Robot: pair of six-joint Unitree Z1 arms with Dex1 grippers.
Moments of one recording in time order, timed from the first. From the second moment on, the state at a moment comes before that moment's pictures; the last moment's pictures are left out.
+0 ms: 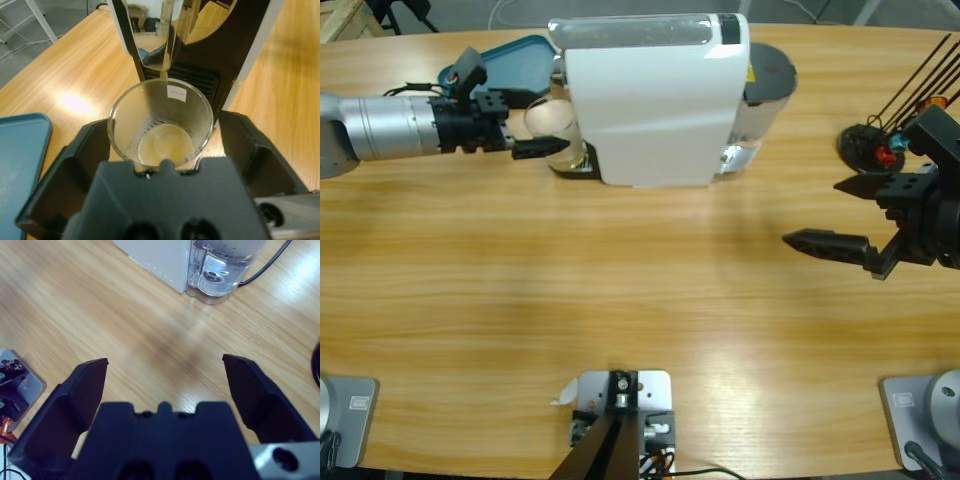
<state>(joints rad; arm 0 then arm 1) -0.47 1.93 -0.57 -0.86 -0.63 0.40 0.72 1.14 -0.60 0.24 0.03 0.07</state>
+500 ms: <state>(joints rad) -0.47 1.95 -0.57 -0.86 -0.63 0.40 0.72 1.14 -0.60 0.24 0.03 0.07</state>
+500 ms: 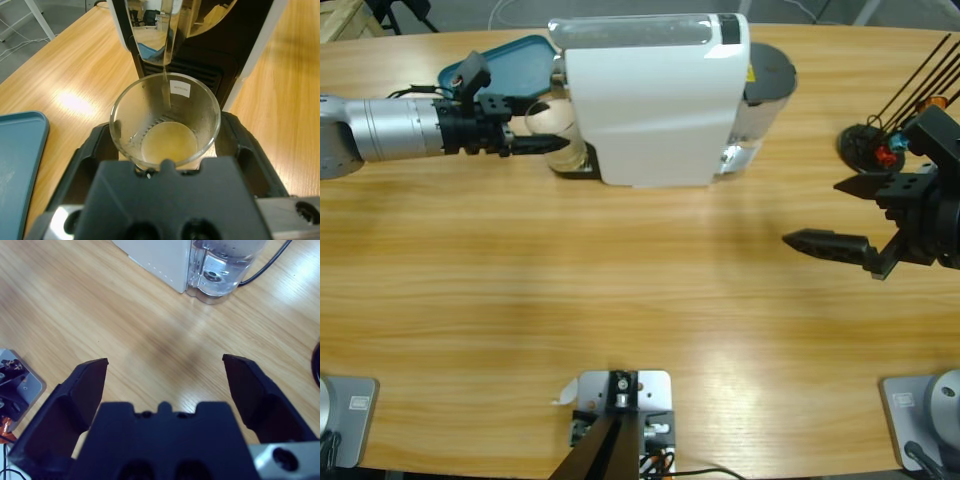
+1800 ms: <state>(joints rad) -0.27 2.03 -0.92 -0.67 -0.10 0.11 0.72 1.15 -0.60 0.24 0.03 0.07</state>
